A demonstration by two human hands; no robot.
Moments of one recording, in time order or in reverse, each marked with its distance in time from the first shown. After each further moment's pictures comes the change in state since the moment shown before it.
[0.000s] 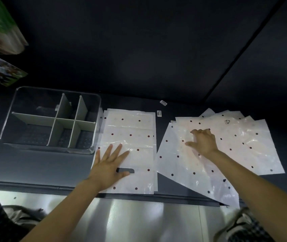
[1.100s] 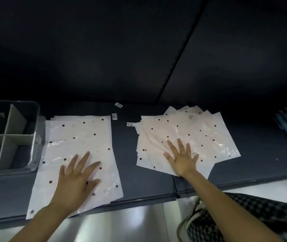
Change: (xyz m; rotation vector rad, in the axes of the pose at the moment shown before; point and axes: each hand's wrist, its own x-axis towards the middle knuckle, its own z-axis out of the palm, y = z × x) left_hand -0.005 0.066 -0.013 -0.088 0.180 0.069; right_hand -0.064 0.094 0.041 0.014 -0.137 0.237
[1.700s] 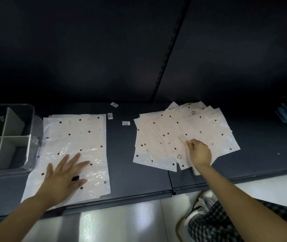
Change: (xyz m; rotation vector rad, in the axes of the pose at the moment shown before) left_hand 0.008 -0.041 0.006 0.010 -0.164 -0.017; right_hand -0.006 0.037 -0.040 0.289 0.442 0.119
